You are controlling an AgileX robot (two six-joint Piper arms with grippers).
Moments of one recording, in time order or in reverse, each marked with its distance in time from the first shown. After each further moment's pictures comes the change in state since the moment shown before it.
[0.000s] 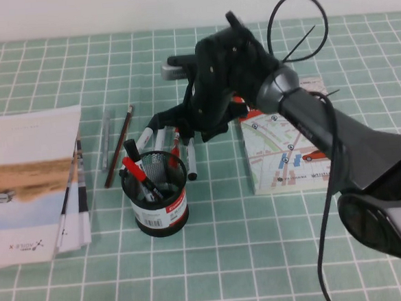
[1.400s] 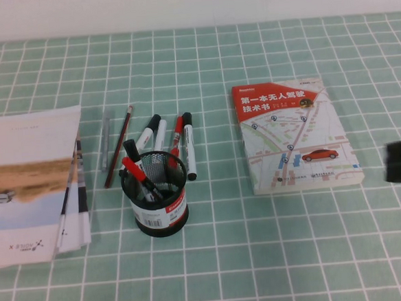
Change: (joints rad) right arm -0.444 -1.429 1.779 0.381 -0.497 -0.407; left arm 0.000 0.000 0.000 0.000 0.000 0.000
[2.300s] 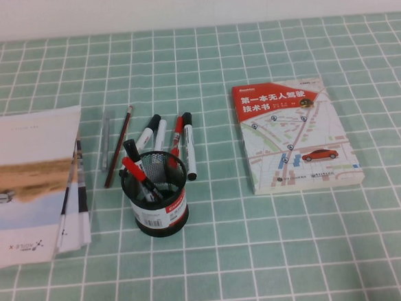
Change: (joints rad) right arm -0.093 -1.166 0.813 0.214 -0.547 -0.001; left arm 0.000 0.000 0.000 0.000 0.000 0.000
